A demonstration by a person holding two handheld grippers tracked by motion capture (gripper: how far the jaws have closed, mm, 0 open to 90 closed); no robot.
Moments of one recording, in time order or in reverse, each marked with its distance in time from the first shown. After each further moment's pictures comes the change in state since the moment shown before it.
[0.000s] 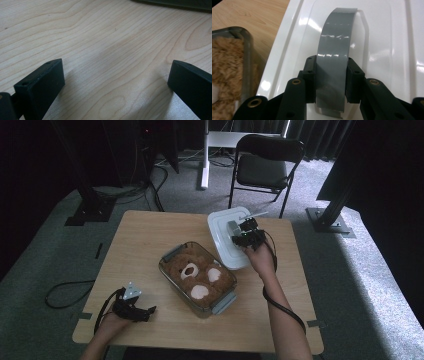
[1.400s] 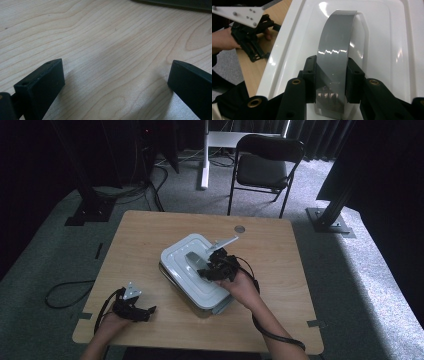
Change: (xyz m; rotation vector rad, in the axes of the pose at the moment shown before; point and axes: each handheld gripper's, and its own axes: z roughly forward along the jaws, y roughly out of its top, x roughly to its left) left arm 0.000 0.000 0.000 -0.001 0.001 0.000; right arm 0.119 -0.037 -0.030 0.041 0.366 -0.248
